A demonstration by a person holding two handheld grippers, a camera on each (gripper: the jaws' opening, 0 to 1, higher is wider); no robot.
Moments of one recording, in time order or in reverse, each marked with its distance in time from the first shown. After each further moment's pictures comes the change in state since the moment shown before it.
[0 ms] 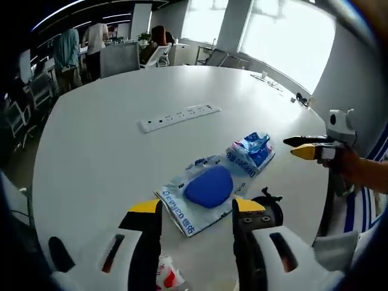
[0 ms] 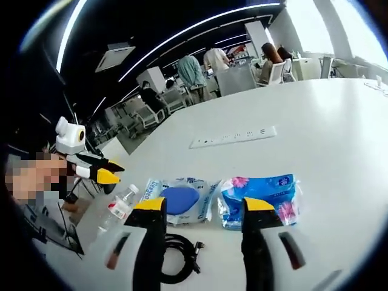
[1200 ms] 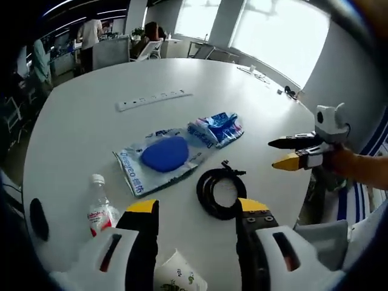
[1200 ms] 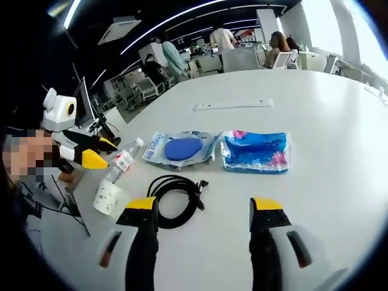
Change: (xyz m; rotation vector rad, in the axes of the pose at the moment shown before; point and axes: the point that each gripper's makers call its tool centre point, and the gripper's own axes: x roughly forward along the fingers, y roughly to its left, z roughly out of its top) left arm -0.023 -0.082 -0.062 -0.007 0.037 -0.053; right arm -0.052 0.014 -0.077 -0.080 0.175 -0.032
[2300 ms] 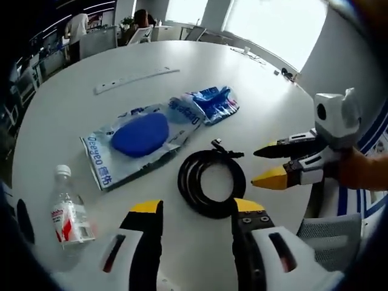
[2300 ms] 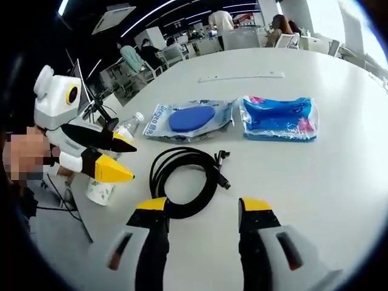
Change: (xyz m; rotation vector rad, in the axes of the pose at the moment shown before) left arm 0.060 -0.021 -0.037 0.043 0.115 -0.023; right arm 0.046 0.028 -0.050 0.029 0.121 -0.005
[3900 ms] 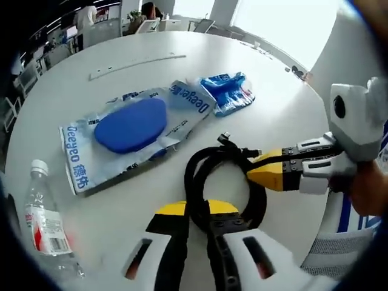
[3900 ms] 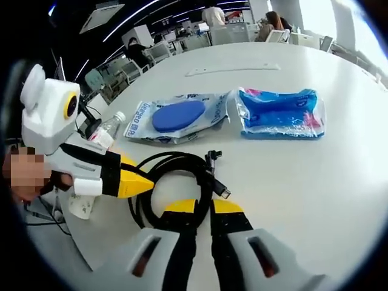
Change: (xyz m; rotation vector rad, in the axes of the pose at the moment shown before) left arm 0.048 0.004 -0.001 -0.071 0.018 0.030; right arm 0.029 -0.016 0.005 0.054 0.008 -0.078
